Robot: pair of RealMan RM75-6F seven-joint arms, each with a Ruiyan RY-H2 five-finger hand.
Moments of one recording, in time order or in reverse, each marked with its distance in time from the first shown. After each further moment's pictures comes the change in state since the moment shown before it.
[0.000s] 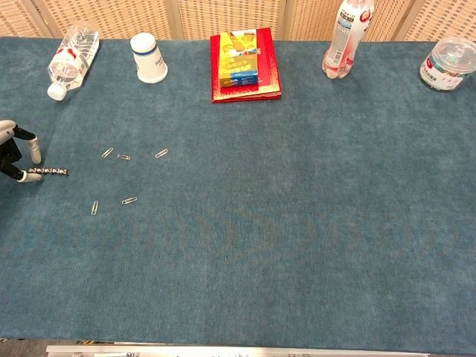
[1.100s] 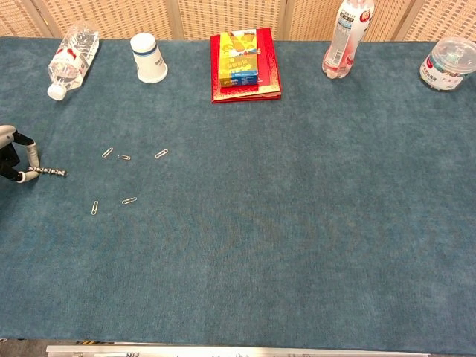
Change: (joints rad) left arm -0.012 -0.003 0.002 0.019 -0.046 -0.052 0.038; right arm 0.001 -0.017 -0.007 0.010 -0.004 -0.007 0.007
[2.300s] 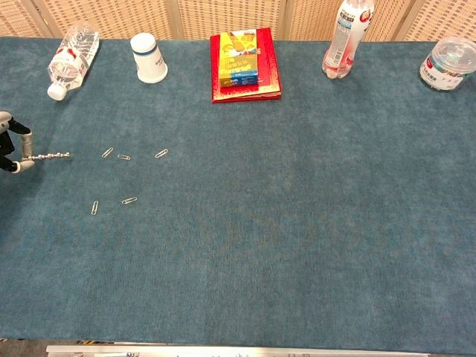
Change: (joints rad) left arm -0.005 0.105 0.001 -0.183 -0.002 0.095 0.136; right arm 0.002 -0.006 0.000 0.006 -0.001 0.000 0.008
